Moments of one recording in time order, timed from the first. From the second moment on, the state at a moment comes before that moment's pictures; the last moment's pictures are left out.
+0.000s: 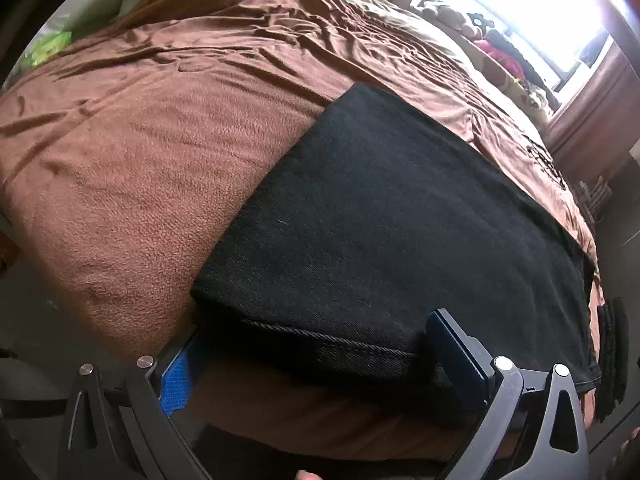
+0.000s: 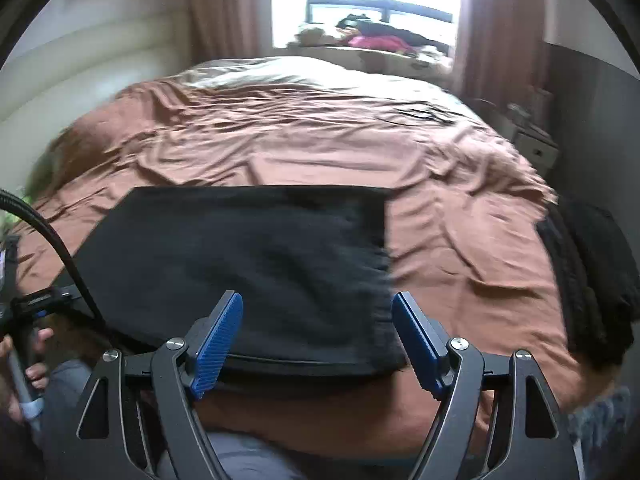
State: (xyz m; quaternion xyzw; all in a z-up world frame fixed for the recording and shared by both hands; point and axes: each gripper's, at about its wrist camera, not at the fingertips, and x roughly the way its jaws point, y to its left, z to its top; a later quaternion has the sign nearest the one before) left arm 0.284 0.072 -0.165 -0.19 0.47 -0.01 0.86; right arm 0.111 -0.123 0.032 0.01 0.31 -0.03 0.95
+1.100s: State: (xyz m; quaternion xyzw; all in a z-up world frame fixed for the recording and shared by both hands) left arm 0.270 0.151 -0.181 -0.42 0.41 -0.06 0.81; right arm 0.241 -0.065 -0.008 0.09 0.42 0.09 0.90
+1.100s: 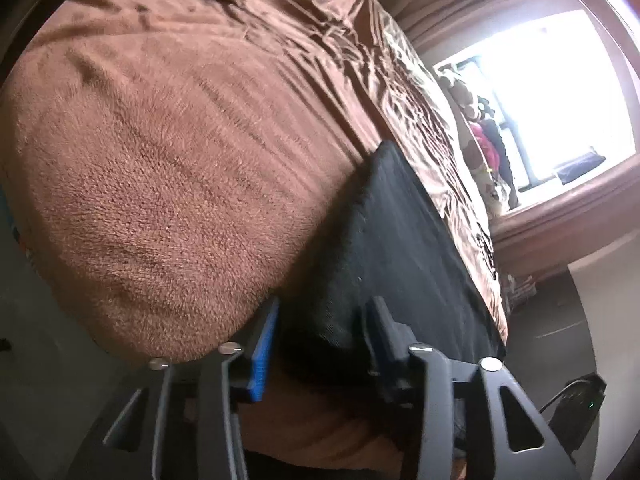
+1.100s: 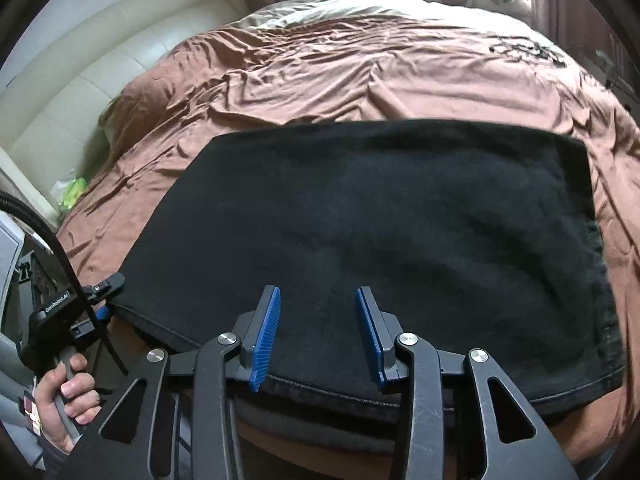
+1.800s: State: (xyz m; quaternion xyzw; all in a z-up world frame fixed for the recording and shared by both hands) left arm 0.261 0.147 -0.171 -0.43 0.38 -0.07 0.81; right arm 0.257 -0.047 -0.042 0.10 0.49 0.12 0.86
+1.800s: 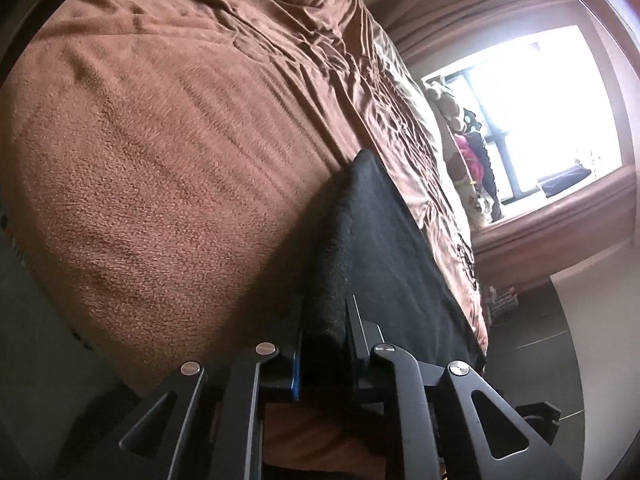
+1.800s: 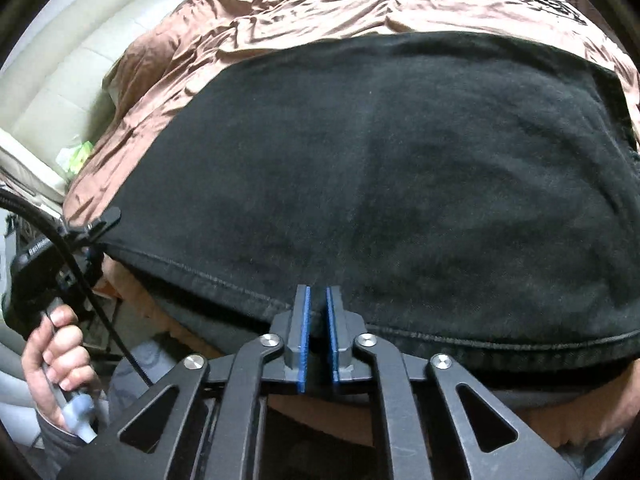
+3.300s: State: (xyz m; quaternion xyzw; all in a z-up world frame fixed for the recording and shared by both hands) left arm 0.280 0.150 -0.191 -0.47 0.41 -0.03 0.78; right arm 0.441 -0.061 -0.049 0.10 0.49 0.05 0.87
